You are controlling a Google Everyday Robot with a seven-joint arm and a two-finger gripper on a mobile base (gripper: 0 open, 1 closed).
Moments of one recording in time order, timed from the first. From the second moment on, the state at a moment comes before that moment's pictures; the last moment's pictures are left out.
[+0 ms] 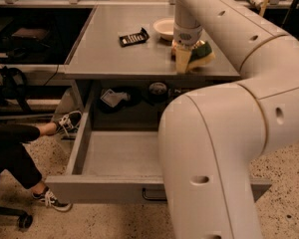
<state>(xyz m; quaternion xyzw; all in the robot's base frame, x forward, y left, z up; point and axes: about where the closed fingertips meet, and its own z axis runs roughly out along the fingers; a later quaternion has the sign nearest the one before) 0.766 -0.131 0.842 -0.59 0.80 -0.11 0.09</state>
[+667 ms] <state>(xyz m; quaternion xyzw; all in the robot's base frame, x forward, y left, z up) 0.773 -0.135 0.837 -0.60 0.79 -0.10 0.07</state>
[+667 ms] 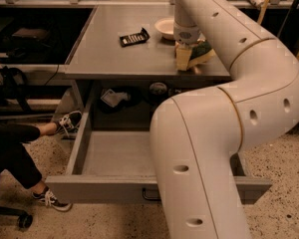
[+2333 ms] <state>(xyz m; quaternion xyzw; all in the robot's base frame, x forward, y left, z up) 0.794 -0.124 0.868 -0.60 0.78 -0.10 0.13</state>
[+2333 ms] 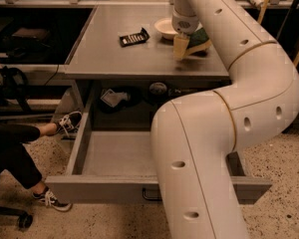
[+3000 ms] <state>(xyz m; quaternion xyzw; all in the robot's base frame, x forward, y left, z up) 0.794 -0.124 0.868 -0.60 0.78 -0.10 0.13</state>
